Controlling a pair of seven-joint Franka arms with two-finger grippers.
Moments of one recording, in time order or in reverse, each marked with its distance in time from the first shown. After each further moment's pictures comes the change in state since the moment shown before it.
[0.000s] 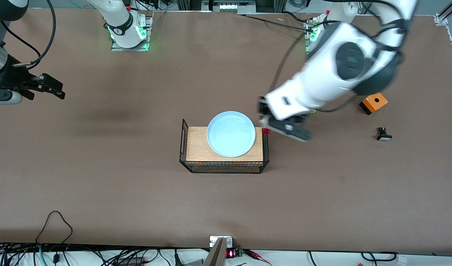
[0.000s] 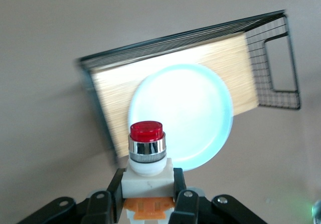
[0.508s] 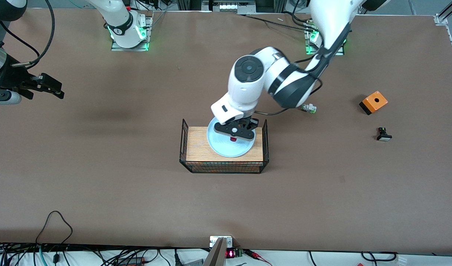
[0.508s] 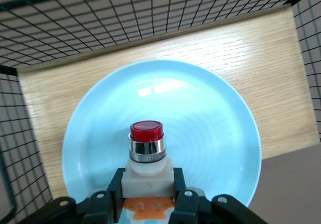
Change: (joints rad) left arm -0.180 0.208 0.003 0.018 0.336 0.143 -0.279; right arm -0.003 0.001 -0.004 0.000 -0.002 -0.014 0.000
